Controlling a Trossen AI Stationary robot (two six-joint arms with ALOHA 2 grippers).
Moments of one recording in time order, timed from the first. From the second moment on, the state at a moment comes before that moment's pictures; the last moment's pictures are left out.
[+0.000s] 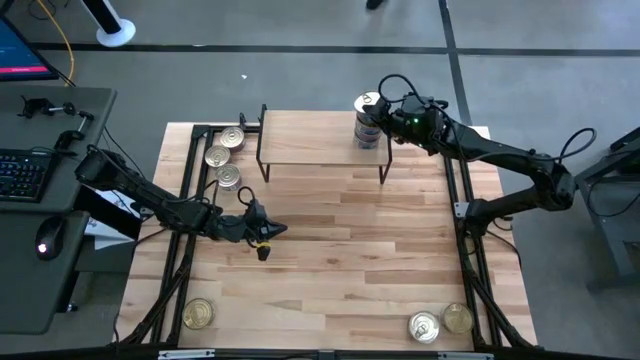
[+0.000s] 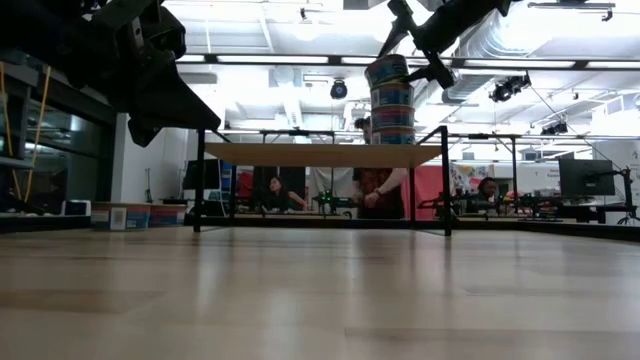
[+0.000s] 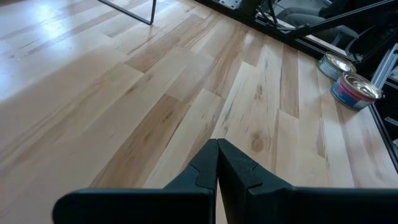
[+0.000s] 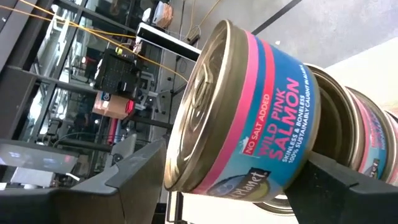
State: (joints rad) left arm -0.36 1.18 0.41 0.27 -0.50 -0.60; right arm -0.46 1.27 1.13 -0.23 0.28 1.24
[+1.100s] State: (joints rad) left arm -0.36 1.18 0.41 0.27 -0.47 -0.57; right arm -0.46 1.33 1.31 -0.51 0.23 1.30
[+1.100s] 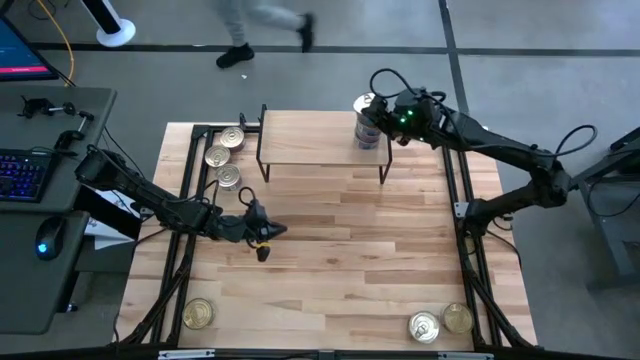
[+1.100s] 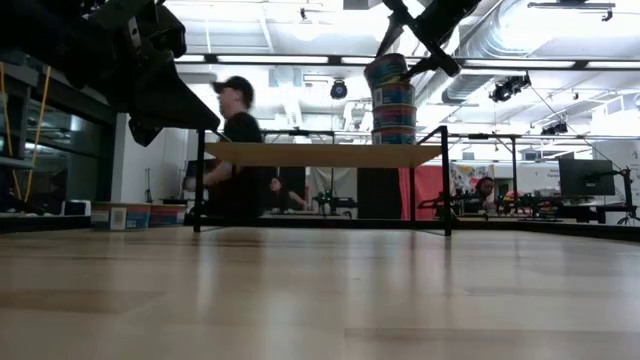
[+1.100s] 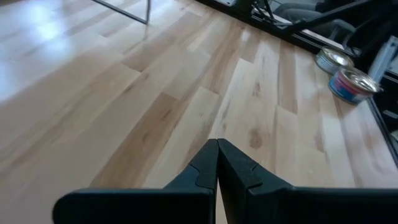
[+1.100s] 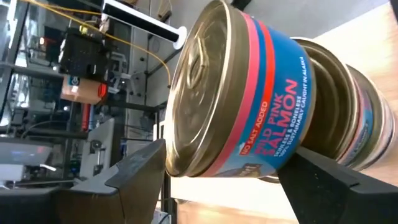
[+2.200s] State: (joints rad) left arm -0.36 1.18 0.41 0.25 -0.43 -0.57; right arm -0.42 1.30 1.42 -0.75 0.18 1.21
